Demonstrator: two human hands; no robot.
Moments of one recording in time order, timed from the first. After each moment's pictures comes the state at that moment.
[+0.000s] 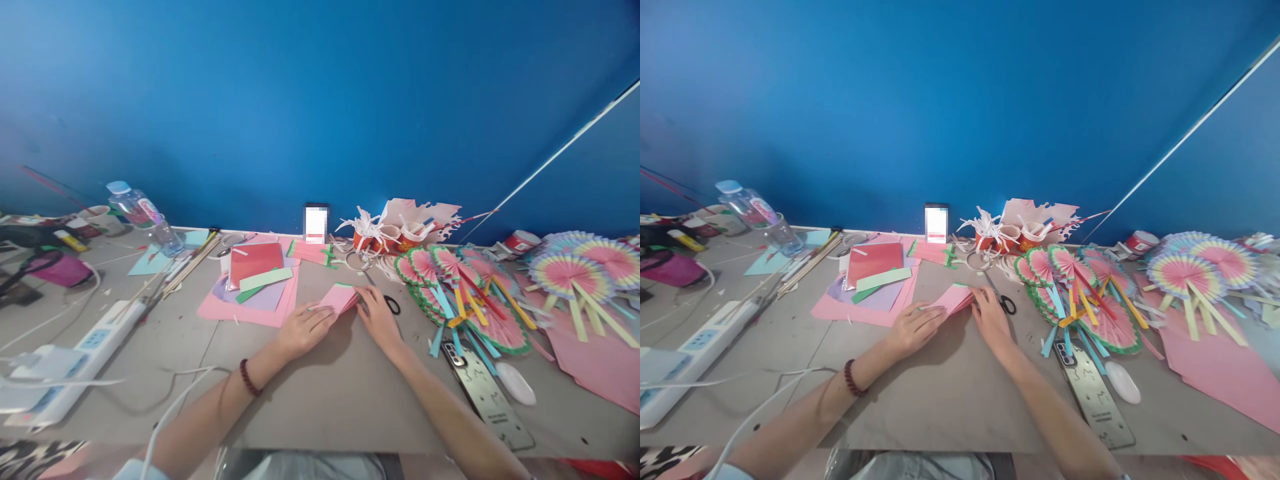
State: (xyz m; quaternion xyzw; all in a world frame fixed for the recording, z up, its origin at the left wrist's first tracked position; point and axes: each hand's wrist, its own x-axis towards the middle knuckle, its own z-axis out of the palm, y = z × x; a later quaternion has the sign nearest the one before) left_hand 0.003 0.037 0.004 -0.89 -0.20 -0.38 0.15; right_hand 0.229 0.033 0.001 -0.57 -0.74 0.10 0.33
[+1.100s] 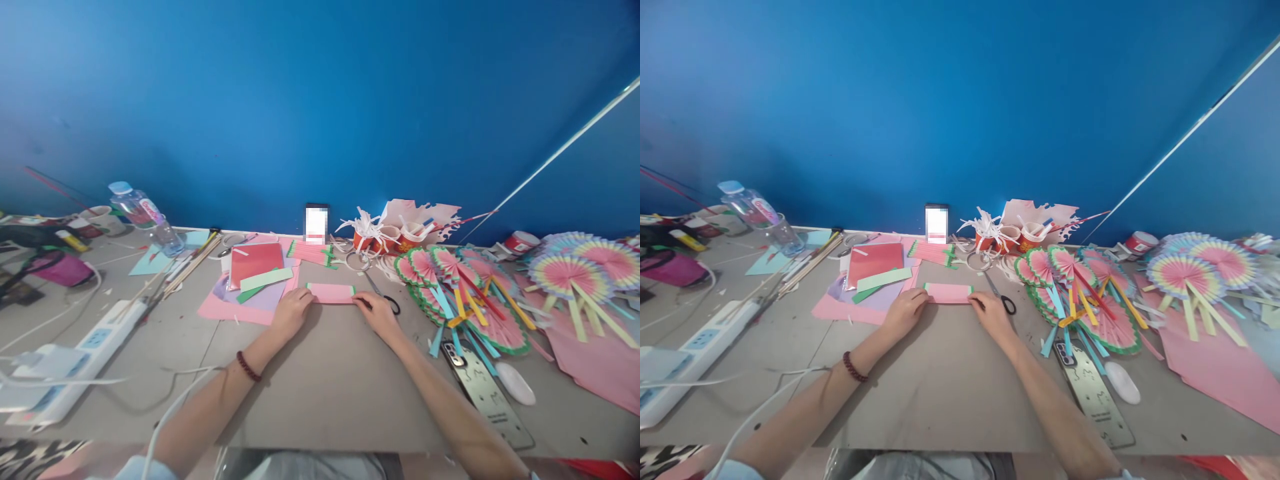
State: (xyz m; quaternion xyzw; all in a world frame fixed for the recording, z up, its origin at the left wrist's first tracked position) left_hand -0.013 0.068 -0.010 -0.86 -0.43 -0.27 -0.02; right_hand 0.241 0.053 -0.009 -0.53 -0.76 0.14 0.35
